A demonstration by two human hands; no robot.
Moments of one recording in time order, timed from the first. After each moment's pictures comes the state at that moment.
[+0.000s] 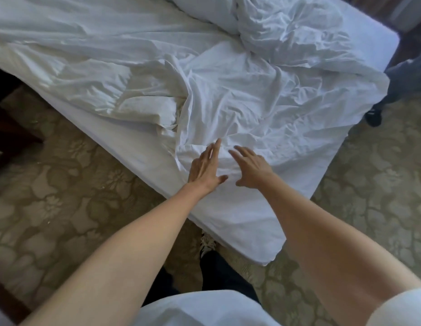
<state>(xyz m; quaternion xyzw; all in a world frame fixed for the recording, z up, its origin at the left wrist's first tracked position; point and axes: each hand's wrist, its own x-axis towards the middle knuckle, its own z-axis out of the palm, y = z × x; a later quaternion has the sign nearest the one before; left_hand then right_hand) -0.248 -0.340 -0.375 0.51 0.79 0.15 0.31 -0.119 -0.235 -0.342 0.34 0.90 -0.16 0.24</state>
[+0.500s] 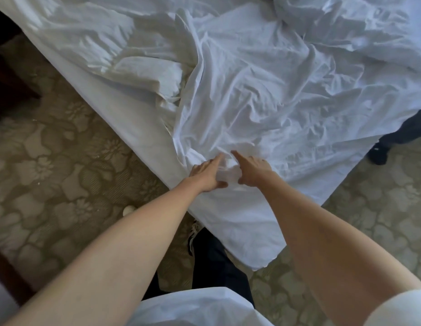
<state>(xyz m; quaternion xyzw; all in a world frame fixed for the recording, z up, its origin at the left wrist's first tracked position) -0.233 -0.340 -0.477 0.44 0.77 0.07 0.46 -0.118 -0.219 -0.431 0.32 0.86 -0.18 0.35</state>
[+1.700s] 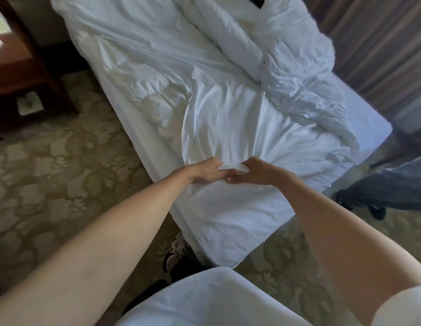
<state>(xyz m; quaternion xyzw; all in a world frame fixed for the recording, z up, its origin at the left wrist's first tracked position) -0.152 -0.391 -0.270 0.39 0.71 0.31 0.50 -0.027 -0.244 -0.226 0.26 0.87 -0.34 0.26</state>
